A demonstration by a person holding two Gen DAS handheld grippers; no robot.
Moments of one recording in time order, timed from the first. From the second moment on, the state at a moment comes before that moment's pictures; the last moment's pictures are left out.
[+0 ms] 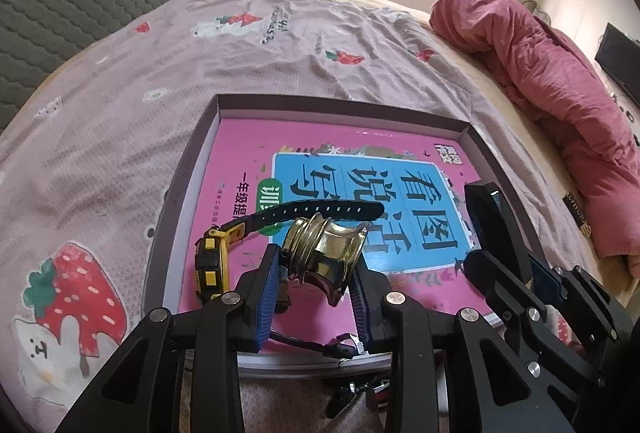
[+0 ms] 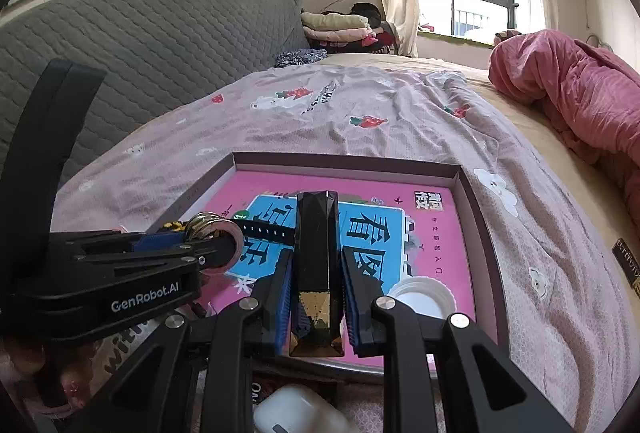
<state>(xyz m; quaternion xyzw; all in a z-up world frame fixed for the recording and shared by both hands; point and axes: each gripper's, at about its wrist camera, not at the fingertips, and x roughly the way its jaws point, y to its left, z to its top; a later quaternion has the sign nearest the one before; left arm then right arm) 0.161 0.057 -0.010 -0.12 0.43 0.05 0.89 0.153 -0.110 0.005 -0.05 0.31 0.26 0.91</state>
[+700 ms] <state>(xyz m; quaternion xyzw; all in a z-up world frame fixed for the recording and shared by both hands) 0.164 0.059 -0.023 -0.12 0.45 0.06 0.88 0.158 -0.092 -0.017 -0.07 0.34 0.28 0.90</state>
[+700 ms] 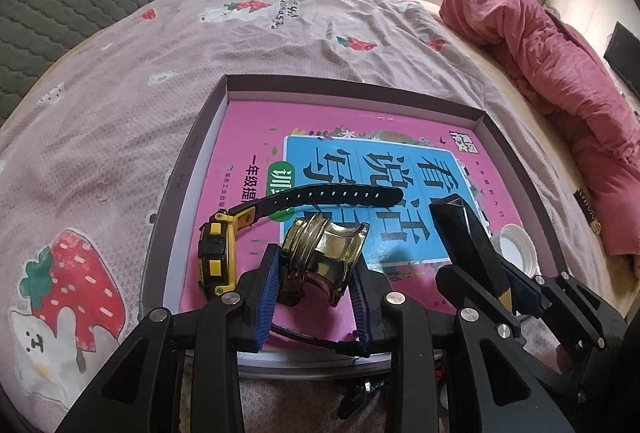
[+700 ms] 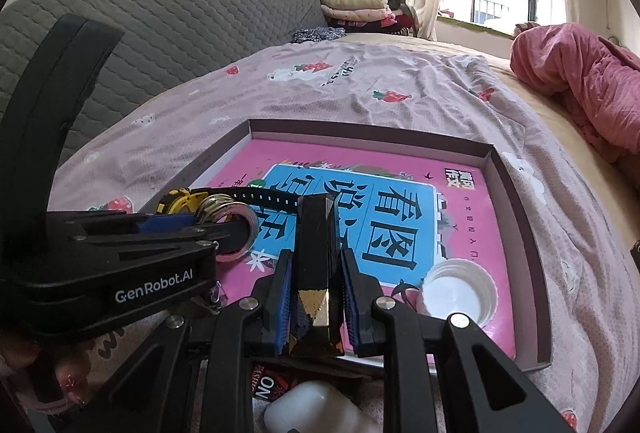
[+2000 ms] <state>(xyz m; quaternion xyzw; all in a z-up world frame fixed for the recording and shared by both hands) 0.159 0.046 -0.025 -0.10 0.45 0.05 0.89 0.173 -0.101 -0.026 -0.06 0.38 0.27 0.88</state>
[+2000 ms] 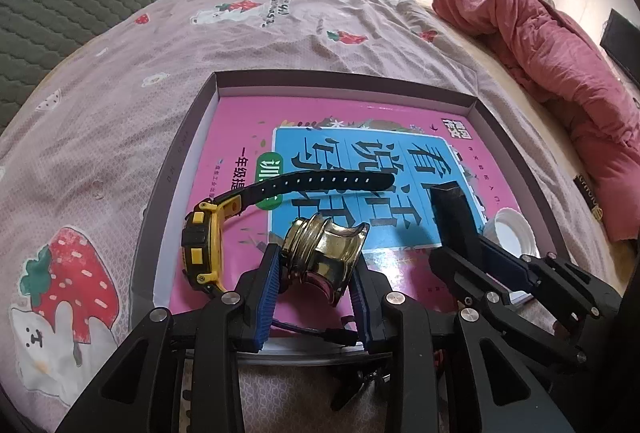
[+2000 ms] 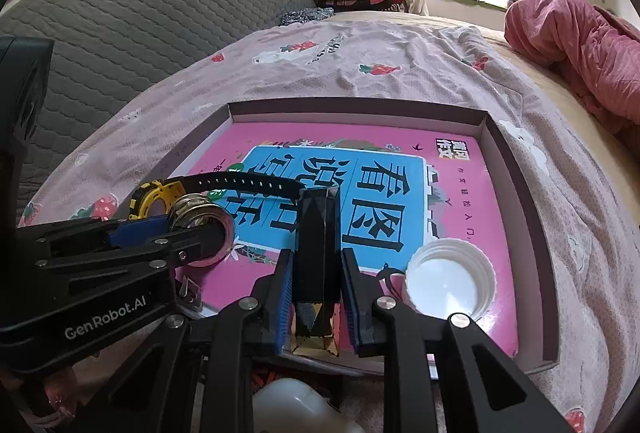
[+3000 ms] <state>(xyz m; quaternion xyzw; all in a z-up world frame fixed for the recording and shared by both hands) 0.161 0.046 -0.028 -0.10 0.46 0.06 0.88 0.175 -0.127 -0.006 0.00 0.35 0.26 0.90</state>
